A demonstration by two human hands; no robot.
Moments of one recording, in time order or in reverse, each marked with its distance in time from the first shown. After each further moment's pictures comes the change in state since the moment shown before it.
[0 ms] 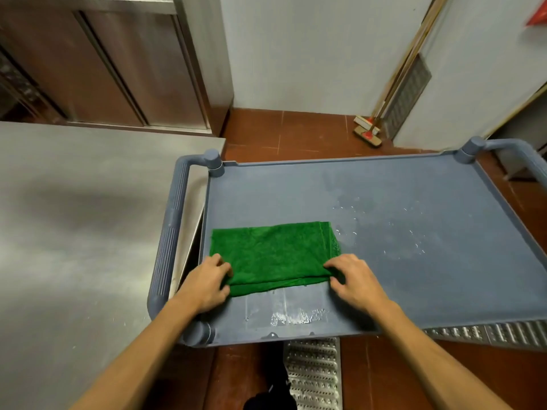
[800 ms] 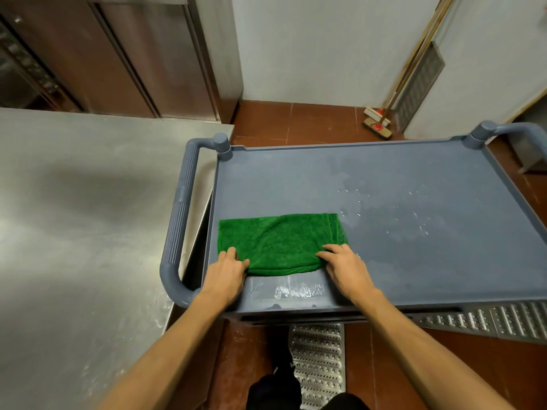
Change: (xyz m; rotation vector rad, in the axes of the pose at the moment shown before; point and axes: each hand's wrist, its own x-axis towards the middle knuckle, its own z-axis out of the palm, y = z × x) left_hand -0.030 0.051 0.028 0.132 0.046 -0.127; right_hand -0.019 -0.030 0.021 -0.099 -0.018 0.013
